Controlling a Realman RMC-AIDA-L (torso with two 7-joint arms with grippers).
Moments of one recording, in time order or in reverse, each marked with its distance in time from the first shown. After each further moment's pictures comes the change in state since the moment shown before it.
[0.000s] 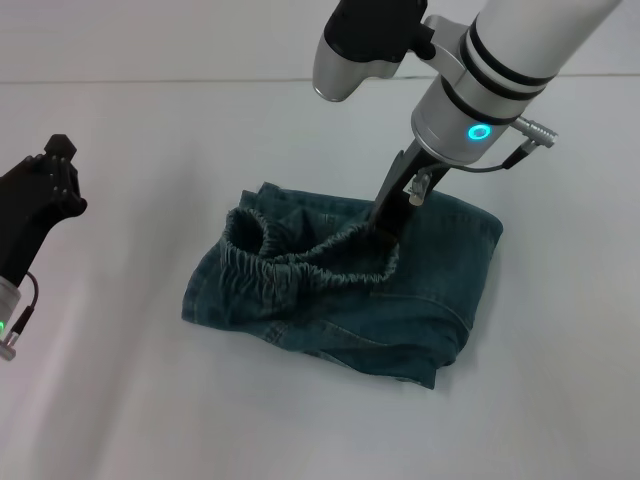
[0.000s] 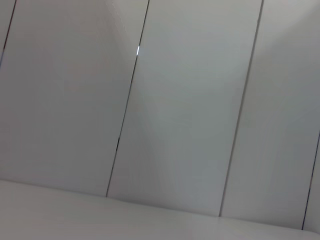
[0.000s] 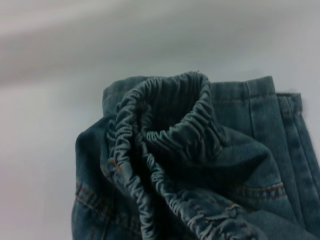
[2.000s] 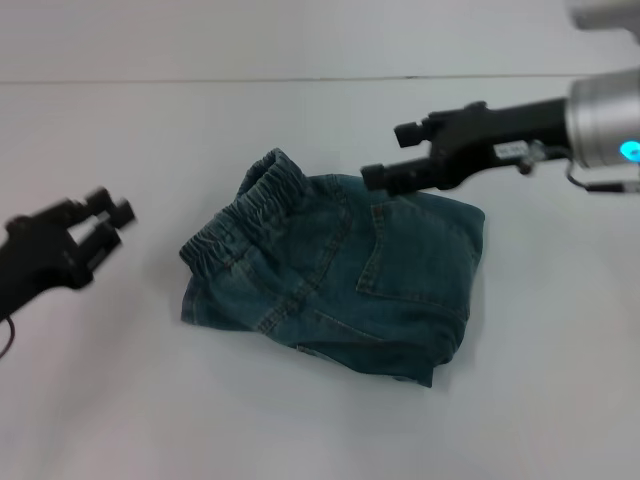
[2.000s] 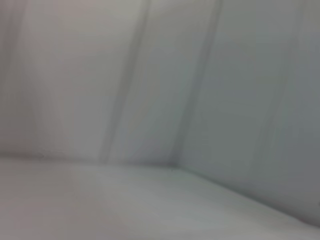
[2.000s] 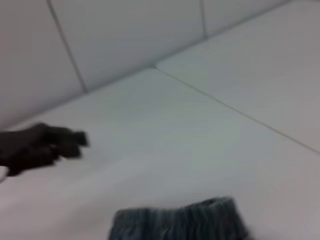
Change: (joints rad) left arm 0.117 0.015 0.490 0.429 0.103 0.237 -0.527; right arm -0.565 -0.009 0.189 -0.397 0.539 0.081 -0.270
